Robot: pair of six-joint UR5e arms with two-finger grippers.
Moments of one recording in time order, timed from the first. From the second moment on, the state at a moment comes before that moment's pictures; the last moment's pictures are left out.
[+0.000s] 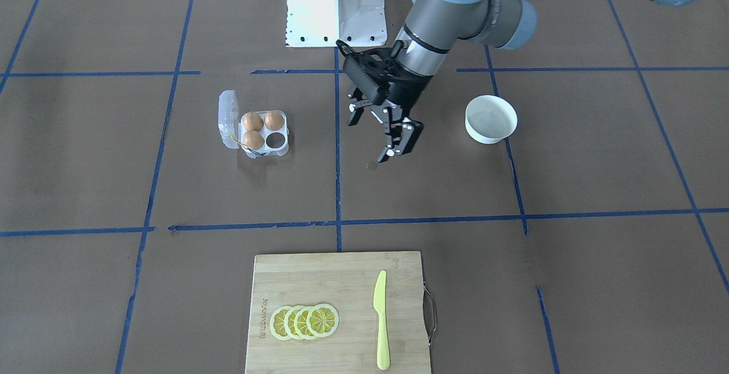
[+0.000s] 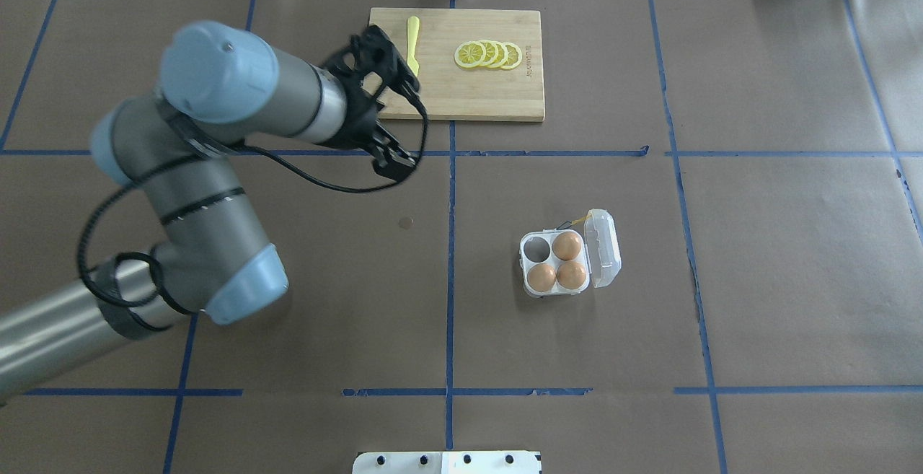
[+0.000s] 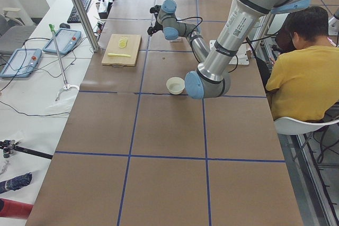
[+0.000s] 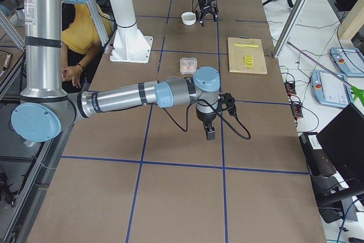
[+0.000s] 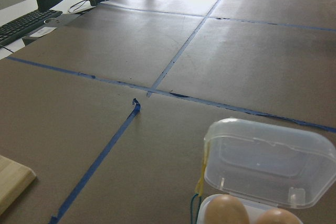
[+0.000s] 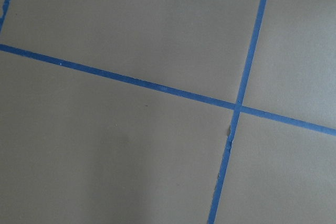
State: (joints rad) left arm -0.70 -2.20 -1.77 -1.89 -1.87 -0.24; right arm 1.48 -1.63 1.86 -1.57 2.31 -0.02
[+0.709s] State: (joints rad) left arm -1.26 -1.87 -1.74 -1.72 -1.98 0.07; right arm 1.48 -1.64 1.85 -1.57 2.31 -0.02
